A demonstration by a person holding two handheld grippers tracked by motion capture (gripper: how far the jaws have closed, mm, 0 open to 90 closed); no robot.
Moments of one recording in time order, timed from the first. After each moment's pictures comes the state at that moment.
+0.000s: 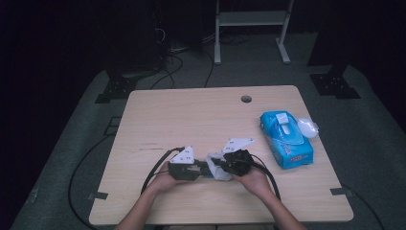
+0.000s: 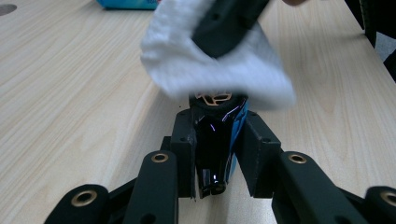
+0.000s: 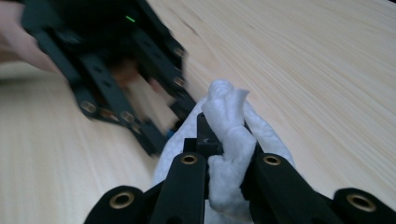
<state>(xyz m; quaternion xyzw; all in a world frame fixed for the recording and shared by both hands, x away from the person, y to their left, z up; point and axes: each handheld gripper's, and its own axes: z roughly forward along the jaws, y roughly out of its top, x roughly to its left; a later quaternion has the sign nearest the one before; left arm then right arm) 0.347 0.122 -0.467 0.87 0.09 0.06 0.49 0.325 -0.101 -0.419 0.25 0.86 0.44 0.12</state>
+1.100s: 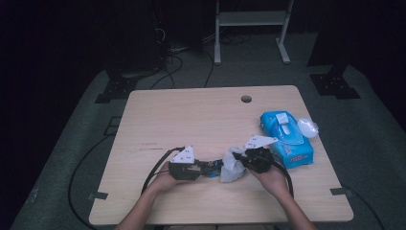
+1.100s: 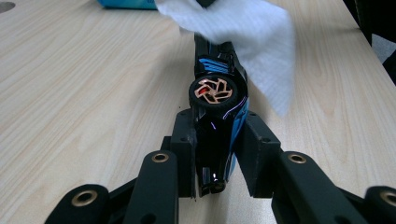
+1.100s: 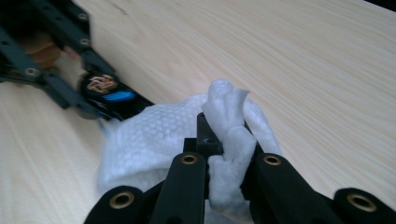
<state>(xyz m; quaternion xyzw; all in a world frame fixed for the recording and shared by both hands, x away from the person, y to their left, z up) 0.349 0.122 -0.468 0.86 0.09 0.06 0.49 0.331 -0.162 -0.423 0.33 0.83 0.41 0.17</state>
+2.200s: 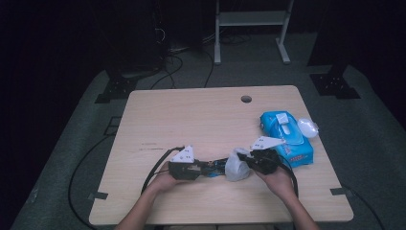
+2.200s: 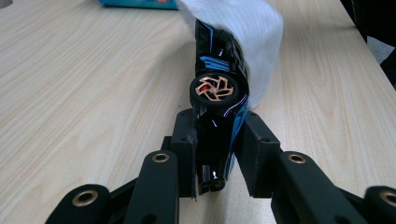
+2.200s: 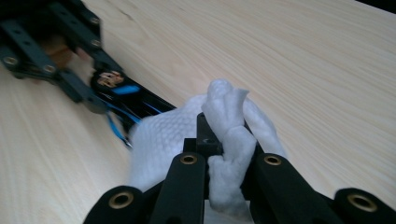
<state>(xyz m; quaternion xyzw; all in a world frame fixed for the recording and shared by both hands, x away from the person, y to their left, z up) 0.350 0.123 -0.469 0.86 0.09 0.05 0.49 0.325 -0.172 -0.422 0.32 0.83 0.43 0.16</state>
